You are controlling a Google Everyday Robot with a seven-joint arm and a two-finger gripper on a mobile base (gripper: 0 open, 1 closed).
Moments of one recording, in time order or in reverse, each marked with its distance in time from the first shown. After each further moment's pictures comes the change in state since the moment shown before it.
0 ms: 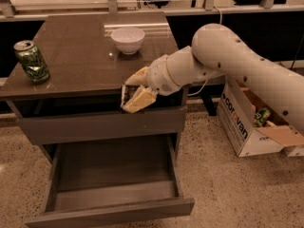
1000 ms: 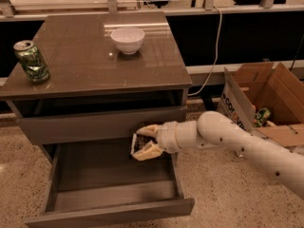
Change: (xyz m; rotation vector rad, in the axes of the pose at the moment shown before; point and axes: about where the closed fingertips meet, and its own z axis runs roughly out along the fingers) arm 0.160 0.069 0.094 0.030 -0.150 0.133
